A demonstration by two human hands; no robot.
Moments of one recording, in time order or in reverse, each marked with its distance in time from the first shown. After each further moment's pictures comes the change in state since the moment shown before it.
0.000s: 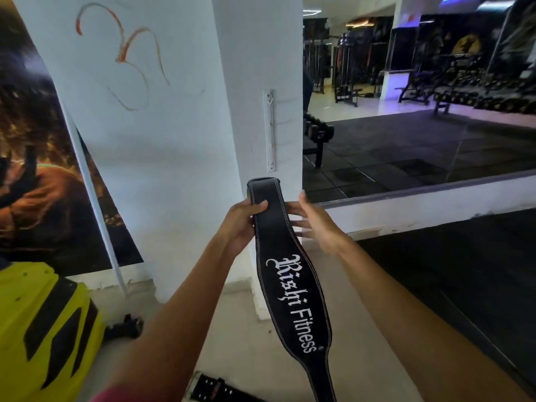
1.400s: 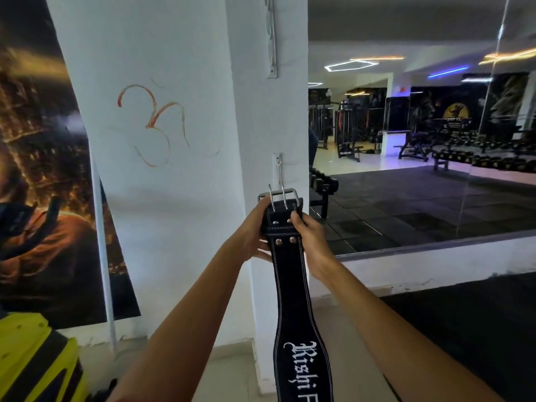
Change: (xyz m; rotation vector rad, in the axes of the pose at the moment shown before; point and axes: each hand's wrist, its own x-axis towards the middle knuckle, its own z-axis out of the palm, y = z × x) left_hand 0.010 0.100 0.045 0.380 0.078 -0.167; right_hand 0.027 -0.070 0.026 0.181 0.154 -0.342
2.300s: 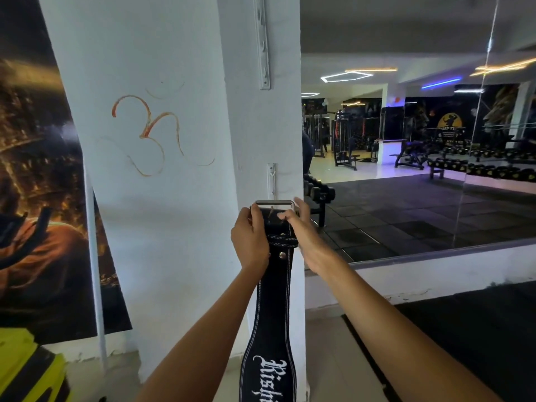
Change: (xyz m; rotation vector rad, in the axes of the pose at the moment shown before) left_hand 0.017 -0.007 0.043 0.039 0.783 0.727; right_hand 0.019 -0.030 -0.006 -0.115 -0.104 0.068
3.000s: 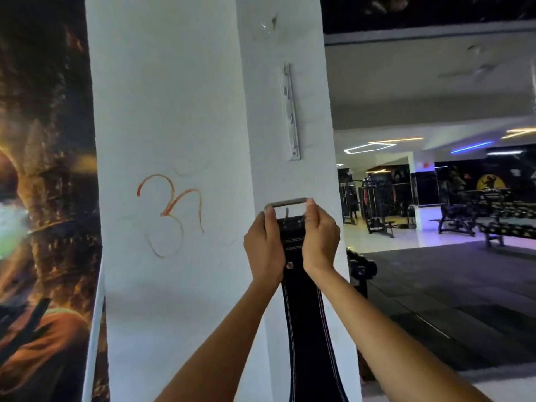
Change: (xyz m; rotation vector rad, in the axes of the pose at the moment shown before) left_hand 0.190 -0.002 0.071 -0.055 0.048 0.300; right_hand 0.199 -0.061 0.042 -0.079 0.509 -0.737
